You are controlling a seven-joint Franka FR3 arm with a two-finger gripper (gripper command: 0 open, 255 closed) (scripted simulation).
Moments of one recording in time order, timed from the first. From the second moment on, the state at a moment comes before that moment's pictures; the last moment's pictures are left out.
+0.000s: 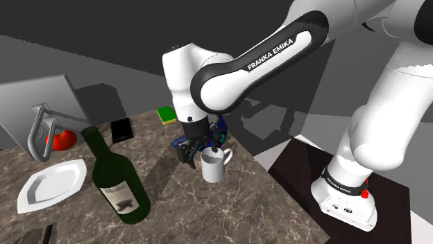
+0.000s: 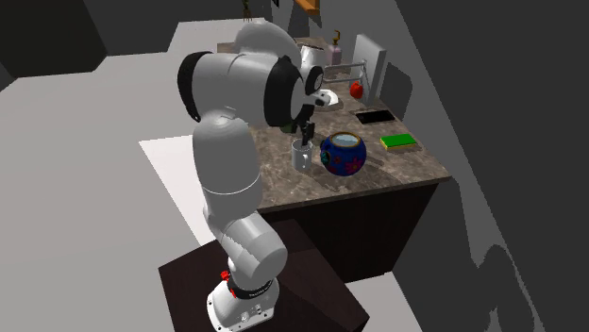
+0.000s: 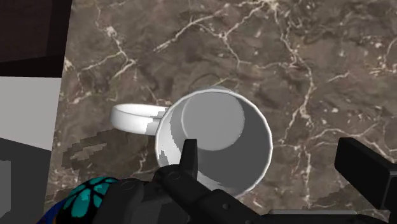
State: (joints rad) arm 0.14 0.01 0.54 -2.12 0.10 2.00 0.74
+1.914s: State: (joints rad) arm 0.15 0.02 0.55 -2.16 0.10 2.04 0.75
